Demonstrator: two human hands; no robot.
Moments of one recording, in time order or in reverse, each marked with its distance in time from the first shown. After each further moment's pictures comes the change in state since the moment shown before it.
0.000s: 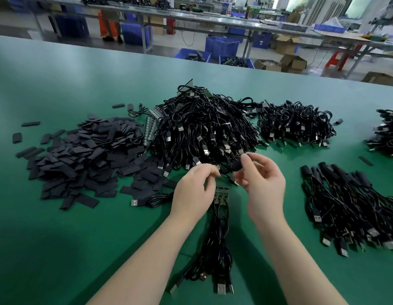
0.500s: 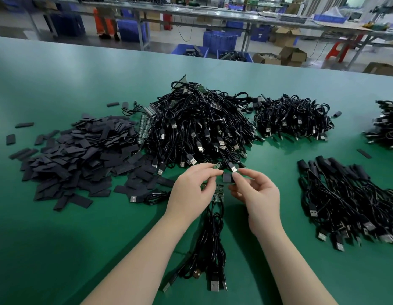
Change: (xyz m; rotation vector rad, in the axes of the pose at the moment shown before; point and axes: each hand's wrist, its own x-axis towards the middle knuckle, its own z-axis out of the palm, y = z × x) left_hand -0.004 0.005 0.003 -0.056 -0.009 0.090; right_hand 0.002 0.036 -0.032 -0.033 -0.043 0.154
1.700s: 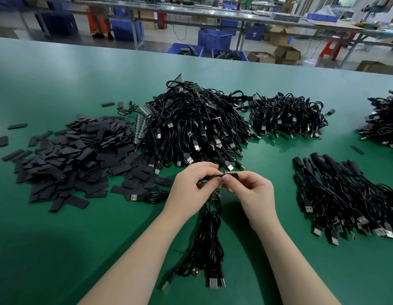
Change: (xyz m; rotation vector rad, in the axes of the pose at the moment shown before) left_hand 0.003 0.002 -0.004 -0.244 -0.077 0.017; right_hand -0.001 -0.006 -0.002 -0.185 -0.206 -0.194
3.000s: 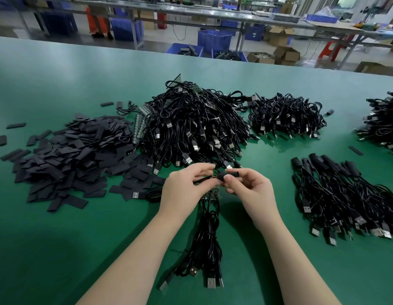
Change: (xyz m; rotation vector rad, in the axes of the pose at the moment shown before) left_hand -0.002 0.004 -0.006 0.102 0.020 -0.172; right_hand 0.005 0.005 -0.012 -0.042 -0.050 0.045
